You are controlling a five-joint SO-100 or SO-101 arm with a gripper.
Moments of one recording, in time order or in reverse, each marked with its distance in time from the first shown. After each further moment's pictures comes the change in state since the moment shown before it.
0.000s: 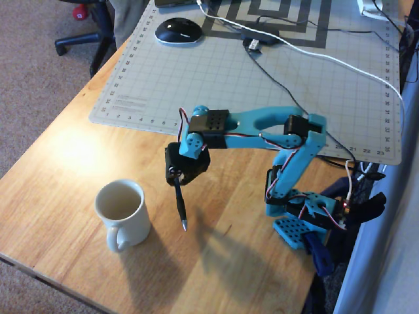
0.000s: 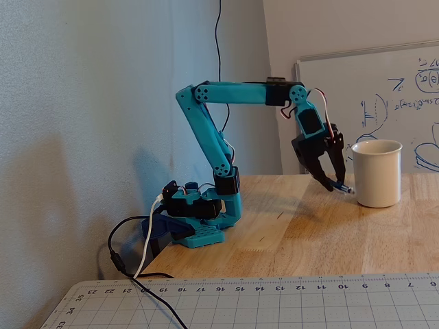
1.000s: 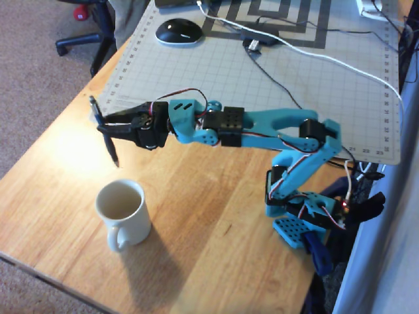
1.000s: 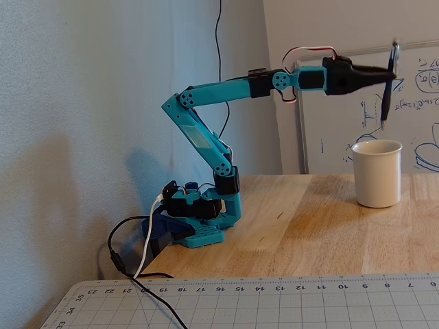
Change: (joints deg) arm -3.8 9.8 1.1 -60.4 -56.4
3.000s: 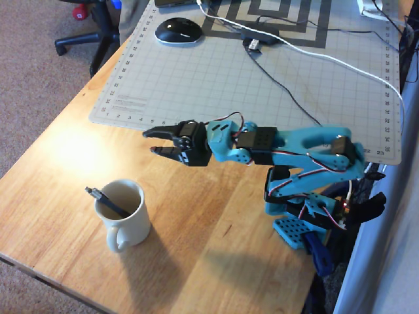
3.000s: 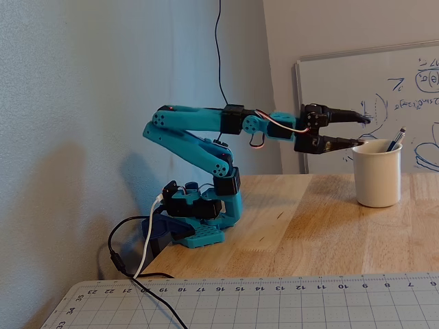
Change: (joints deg) arm 8.5 27.4 38.3 2.8 88.9
